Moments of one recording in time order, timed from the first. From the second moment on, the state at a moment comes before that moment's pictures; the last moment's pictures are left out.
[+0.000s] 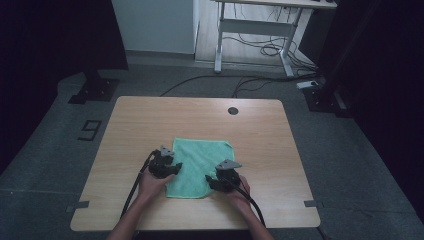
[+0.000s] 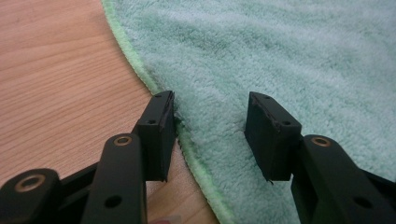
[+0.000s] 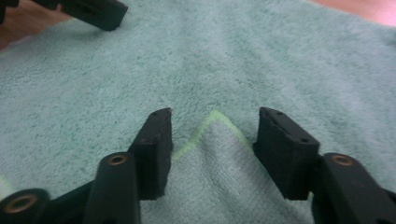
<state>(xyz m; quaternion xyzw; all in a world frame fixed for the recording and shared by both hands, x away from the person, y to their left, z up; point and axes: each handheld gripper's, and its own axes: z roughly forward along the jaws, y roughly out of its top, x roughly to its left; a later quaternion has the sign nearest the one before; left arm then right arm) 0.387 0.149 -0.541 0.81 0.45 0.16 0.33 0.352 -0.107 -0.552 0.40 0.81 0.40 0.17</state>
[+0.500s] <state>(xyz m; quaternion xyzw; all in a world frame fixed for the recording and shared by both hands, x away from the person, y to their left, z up) 0.385 0.148 -0.541 0.81 0.46 0.17 0.33 0.334 -0.140 -0.542 0.41 0.79 0.43 0.18</state>
